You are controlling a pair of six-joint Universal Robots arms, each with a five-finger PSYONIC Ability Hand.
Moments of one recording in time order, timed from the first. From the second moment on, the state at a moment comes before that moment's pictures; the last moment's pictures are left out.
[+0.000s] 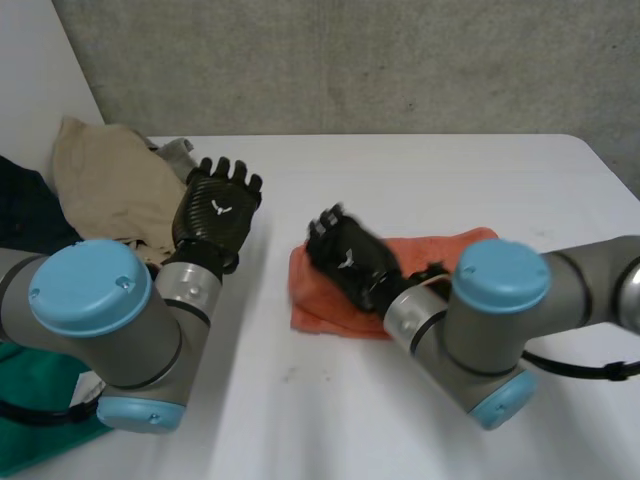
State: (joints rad) left arm 4.15 -1.99 -1.68 3.73 -1.70 3.78; right arm 2.17 -0.92 1.47 -0.43 1.28 2.17; left_hand 0.20 0.20 0.21 0.20 0.05; right_hand 0.23 0.28 0.30 0.30 0.13
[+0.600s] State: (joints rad) left arm 4.03 -2.06 -1.57 3.73 -1.71 3.78; right arm 1.70 -1.06 1.64 -0.17 1.37 2.35; left_hand 0.20 0.20 0.21 0.20 0.05; right_hand 0.94 1.16 1.19 1.19 0.96
